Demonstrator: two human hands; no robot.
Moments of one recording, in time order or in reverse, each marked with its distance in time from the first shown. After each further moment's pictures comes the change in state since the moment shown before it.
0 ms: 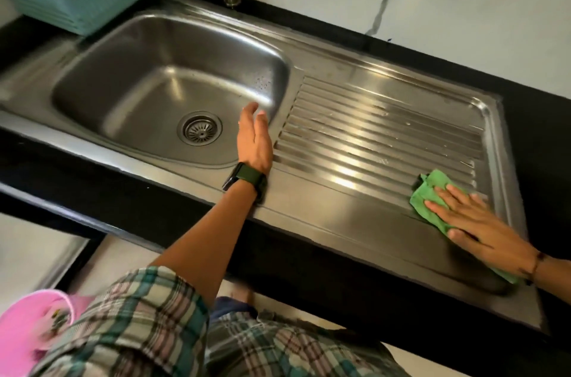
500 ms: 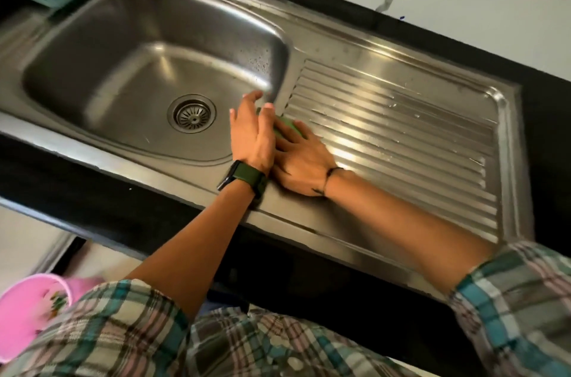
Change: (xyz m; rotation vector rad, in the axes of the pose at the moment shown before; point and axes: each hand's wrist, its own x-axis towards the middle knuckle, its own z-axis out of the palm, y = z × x) left_hand 0.004 -0.005 0.009 0.127 0.041 0.073; right_hand 0.201 -0.205 -0.014 -0.196 0.226 -0.377
